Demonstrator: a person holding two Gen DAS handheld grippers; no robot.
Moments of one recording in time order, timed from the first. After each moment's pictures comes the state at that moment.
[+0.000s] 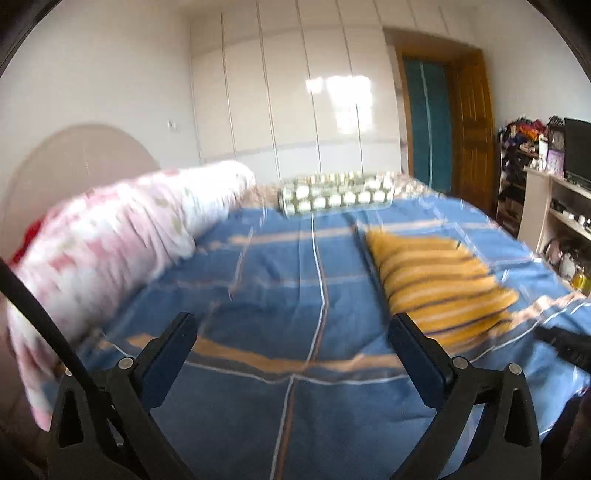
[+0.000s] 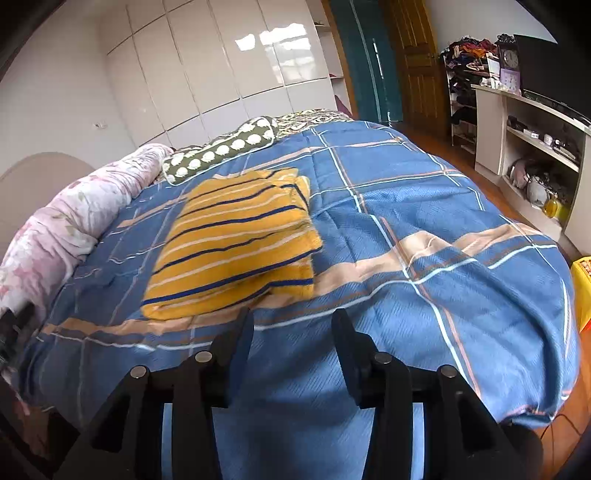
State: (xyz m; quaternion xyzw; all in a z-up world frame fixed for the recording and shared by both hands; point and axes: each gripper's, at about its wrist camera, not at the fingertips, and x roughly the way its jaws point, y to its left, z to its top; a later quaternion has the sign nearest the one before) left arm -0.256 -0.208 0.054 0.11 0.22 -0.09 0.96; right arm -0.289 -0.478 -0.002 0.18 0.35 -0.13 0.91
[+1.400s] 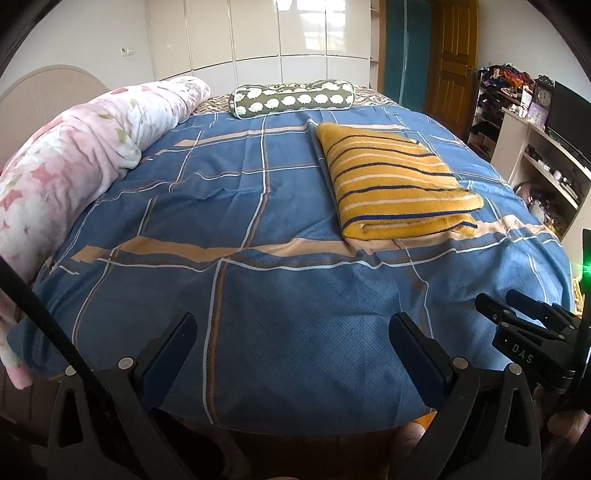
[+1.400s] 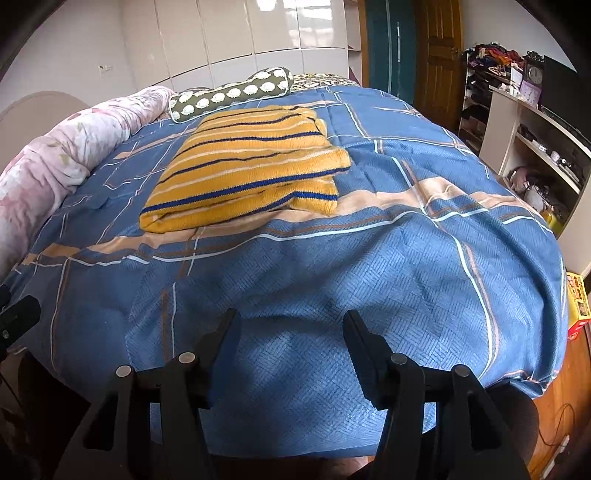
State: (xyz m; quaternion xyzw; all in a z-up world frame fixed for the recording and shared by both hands) left arm -0.261 -0.236 -0.015 0.11 0.42 -0.15 0.89; right arm -0.294 -0.430 -0.042 0.12 0.44 -0.14 0.88
